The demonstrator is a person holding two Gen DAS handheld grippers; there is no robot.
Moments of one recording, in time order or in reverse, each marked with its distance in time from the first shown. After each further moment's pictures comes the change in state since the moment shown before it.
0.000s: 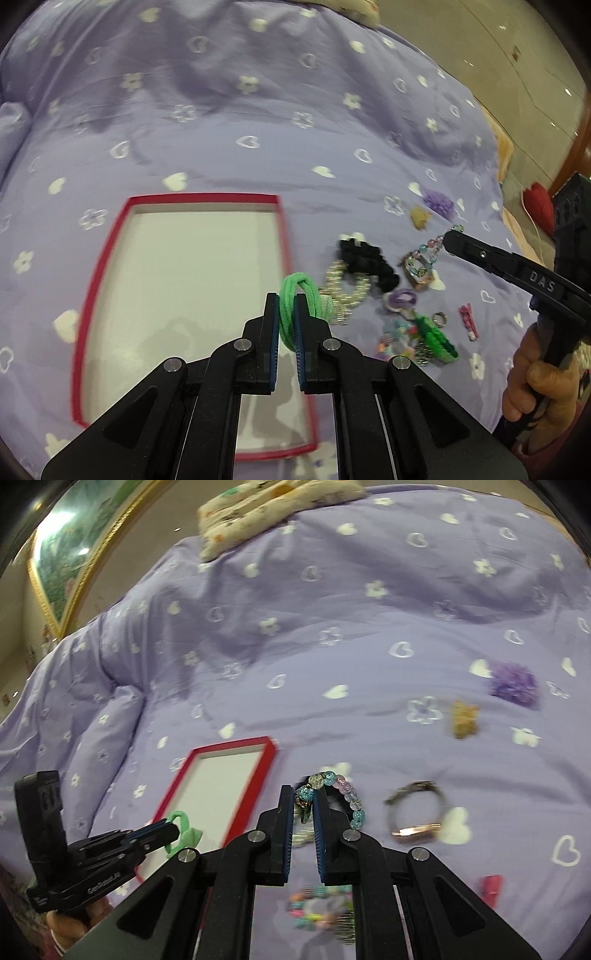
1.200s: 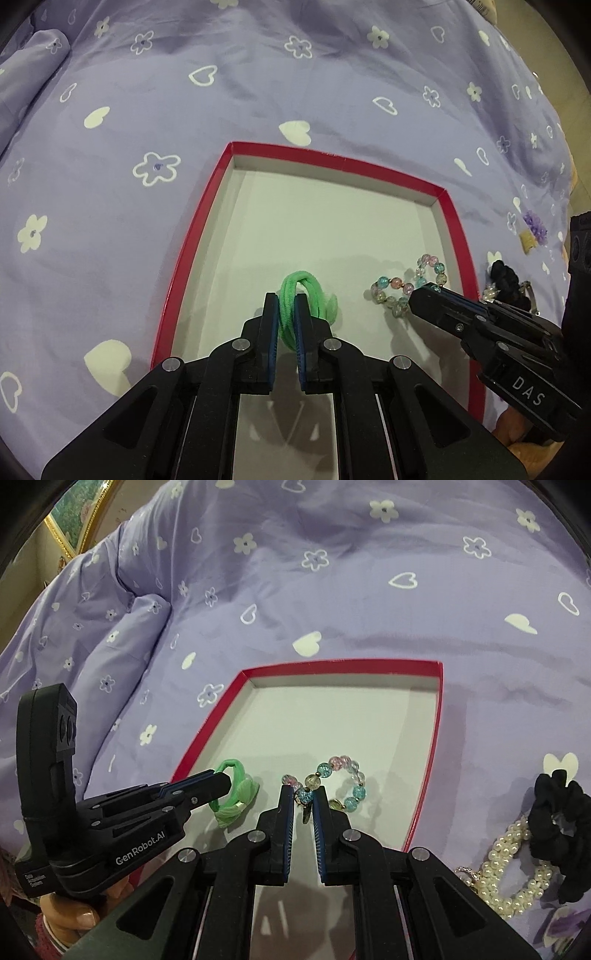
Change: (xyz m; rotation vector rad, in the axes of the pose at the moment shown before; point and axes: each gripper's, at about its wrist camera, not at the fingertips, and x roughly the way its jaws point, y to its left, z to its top) left arm 0.089 0.125 0.016 -0.159 0.164 0.147; right arm 0.176 0.107 -0.025 -0.118 0.283 0.113
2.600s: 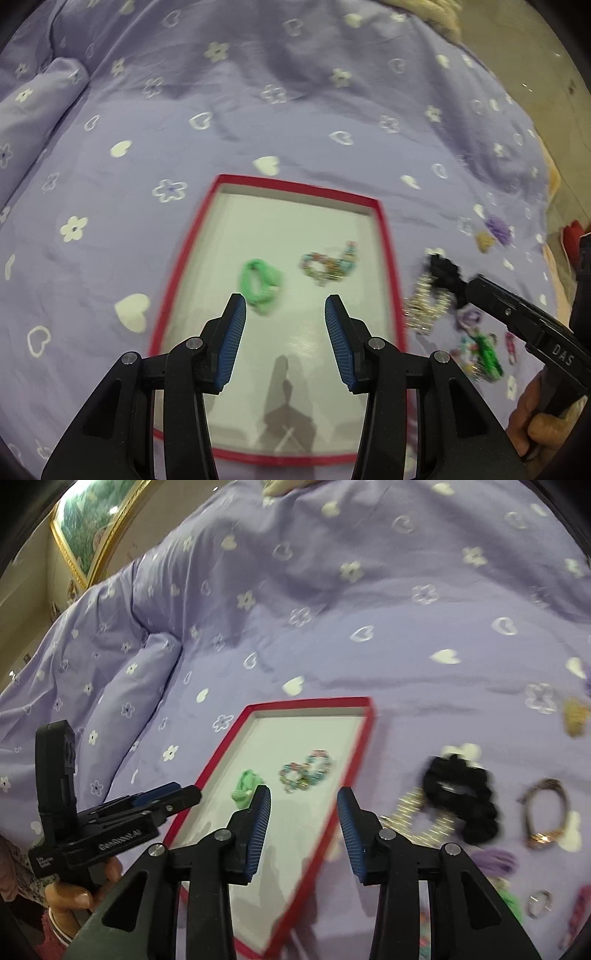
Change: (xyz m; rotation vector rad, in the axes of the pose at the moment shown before) left arm -0.089 -0.039 -0.032 0.016 -0.118 -0.024; right arm -0.112 -0.017 -0.024 0.029 -0.151 -0.025
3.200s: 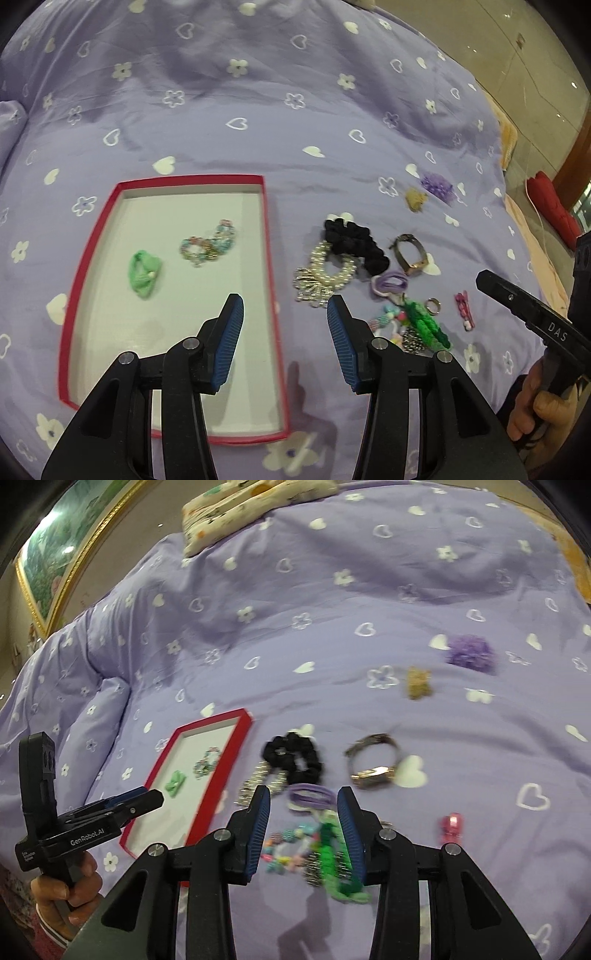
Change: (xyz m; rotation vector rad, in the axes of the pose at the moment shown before) left arm -0.003 -0.104 -0.022 0.146 0.027 -0.117; right arm -0.113 -0.093 -0.048 0.133 -0.108 -0.184
